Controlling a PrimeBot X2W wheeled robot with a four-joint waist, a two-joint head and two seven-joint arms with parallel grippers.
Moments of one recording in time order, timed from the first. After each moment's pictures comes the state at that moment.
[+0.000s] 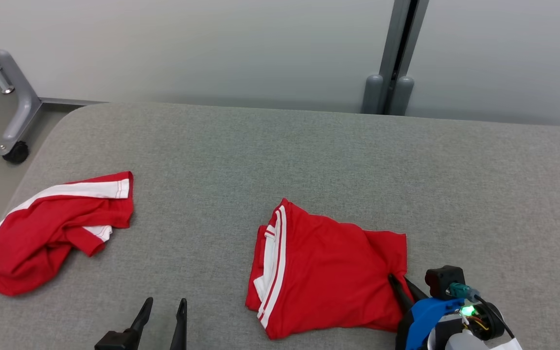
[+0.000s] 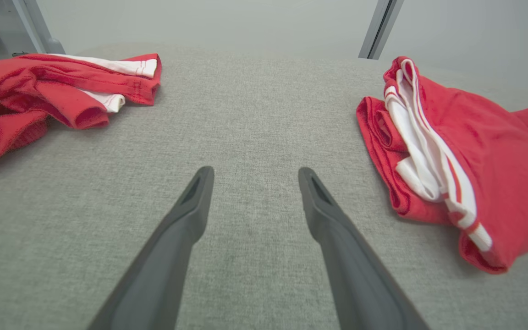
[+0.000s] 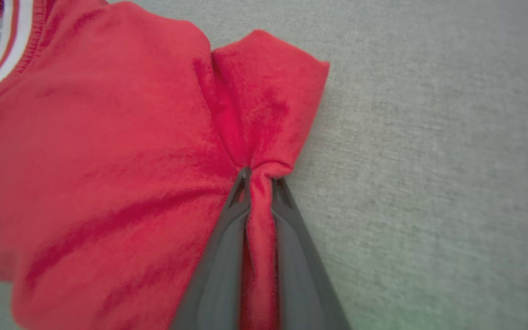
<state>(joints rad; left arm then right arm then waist) 0.04 0.12 -0.17 0.45 -0.23 -0.13 -0.26 -0.39 -0.05 0.19 1.03 0.15 0.13 -0.22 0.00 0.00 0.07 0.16</state>
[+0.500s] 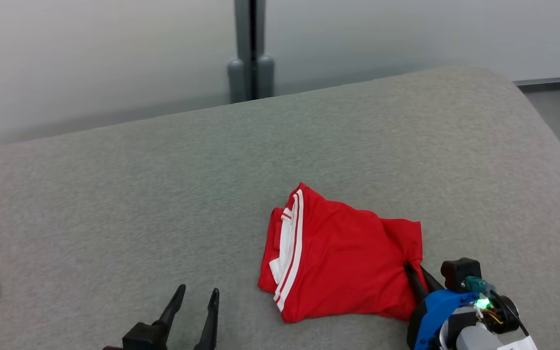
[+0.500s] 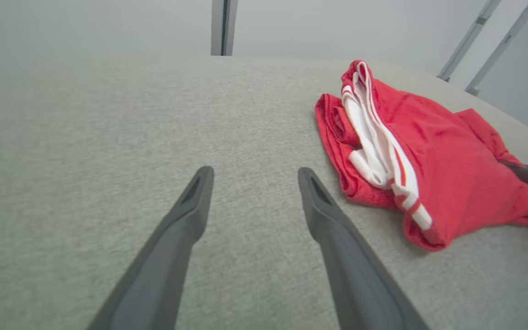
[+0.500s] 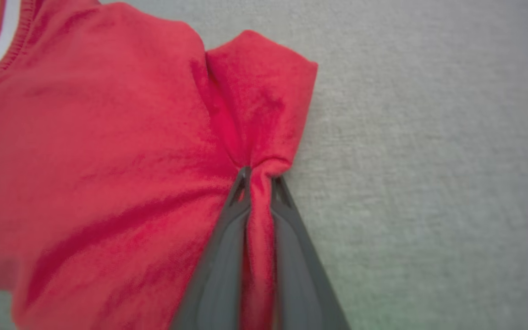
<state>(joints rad) 0.04 0.09 -0.24 0.39 -0.24 -0.13 -0.26 -0.41 -0.04 0.09 1.04 0.07 0.14 -0.27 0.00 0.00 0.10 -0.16</state>
